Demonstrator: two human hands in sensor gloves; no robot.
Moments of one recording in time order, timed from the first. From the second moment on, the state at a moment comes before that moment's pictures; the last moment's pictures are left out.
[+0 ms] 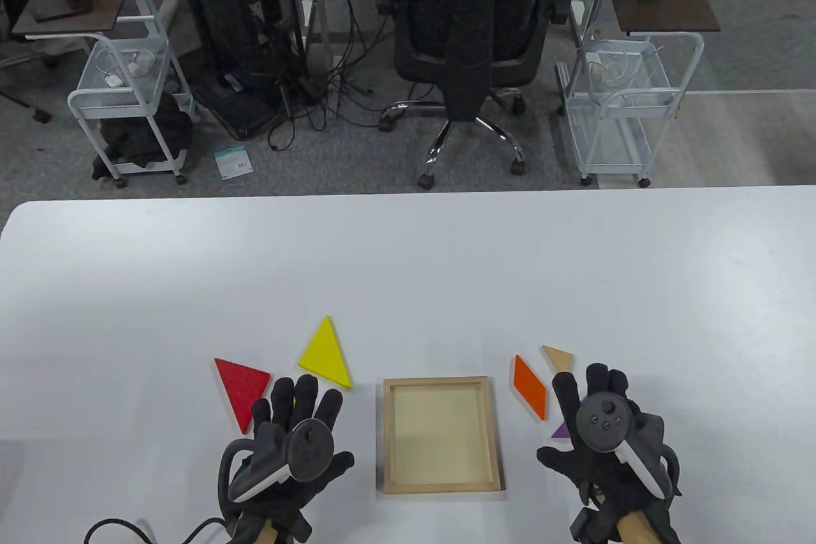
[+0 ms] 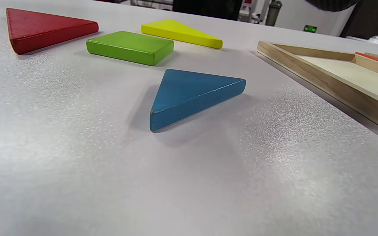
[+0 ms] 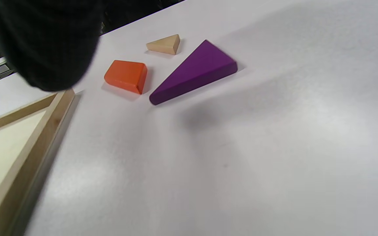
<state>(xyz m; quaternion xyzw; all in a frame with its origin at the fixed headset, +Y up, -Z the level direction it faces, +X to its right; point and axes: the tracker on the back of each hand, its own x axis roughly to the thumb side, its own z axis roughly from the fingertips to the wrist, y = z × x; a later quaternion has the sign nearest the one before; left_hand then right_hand) -0.183 -0.764 -0.181 -0.19 -0.13 0.07 0.97 0.244 -0.747 -0.189 -0.11 0.16 0.96 0.17</state>
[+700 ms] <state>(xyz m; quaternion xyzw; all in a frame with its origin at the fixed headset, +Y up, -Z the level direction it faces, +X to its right) -0.187 -0.766 -0.182 -0.20 -0.12 0.07 0.97 0.260 -0.784 -0.241 -0.12 0.30 0.94 0.10</state>
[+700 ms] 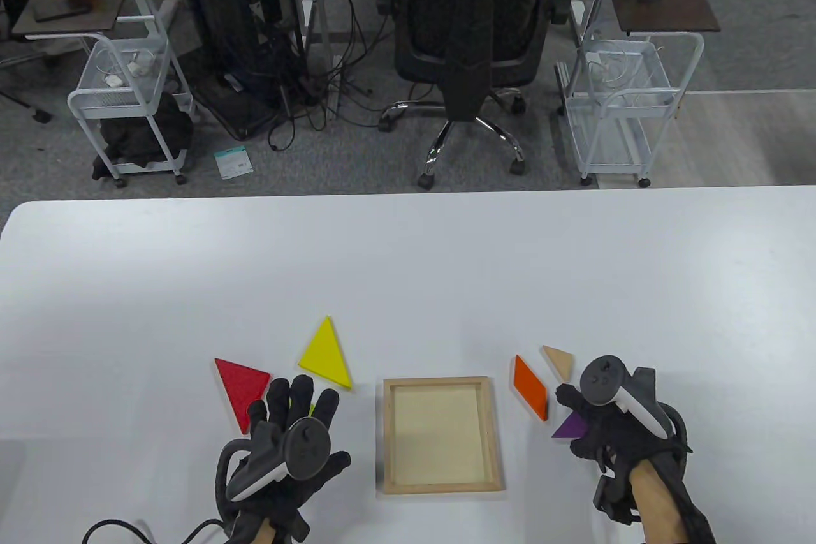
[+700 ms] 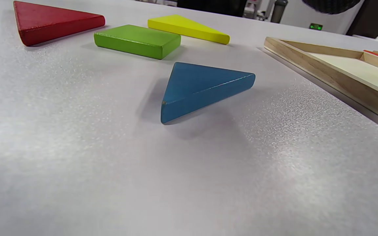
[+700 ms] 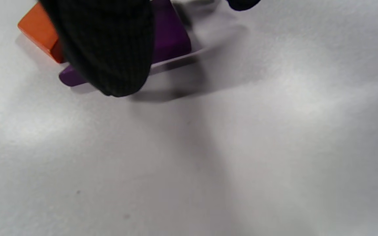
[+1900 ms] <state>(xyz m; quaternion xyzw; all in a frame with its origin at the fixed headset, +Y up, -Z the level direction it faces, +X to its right) -0.182 -0.772 -0.184 -0.20 -0.12 0.07 0.97 0.227 -0.748 -0.221 0.06 0.19 0.97 0.18</state>
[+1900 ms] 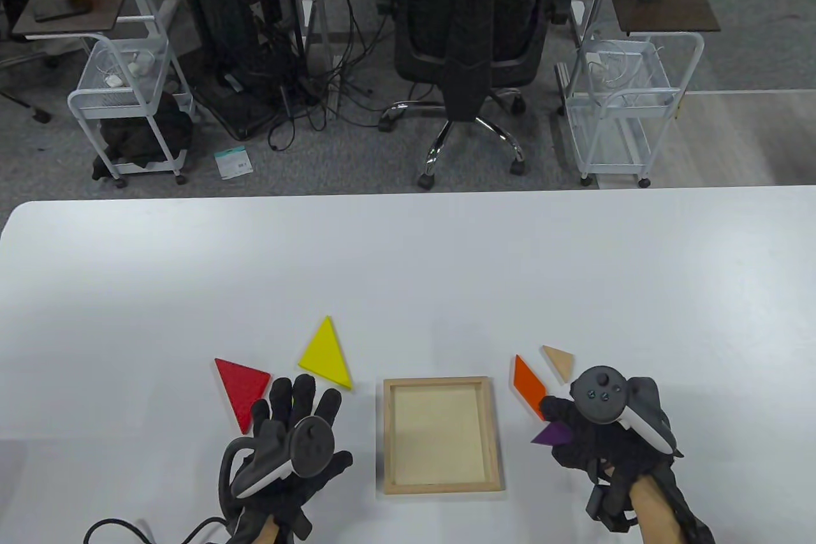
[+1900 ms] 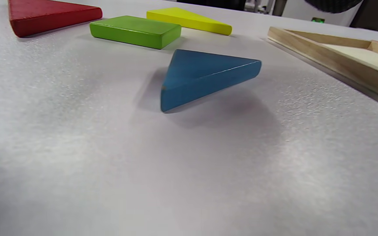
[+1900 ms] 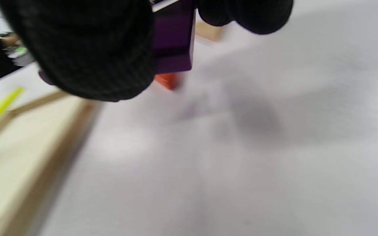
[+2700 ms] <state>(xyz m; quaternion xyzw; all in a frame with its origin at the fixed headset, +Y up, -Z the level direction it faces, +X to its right) -0.129 -0.758 -0.162 -0.19 -0.20 0.52 0.81 0.058 -0.691 -0.187 0.30 0.09 0.94 0.12</state>
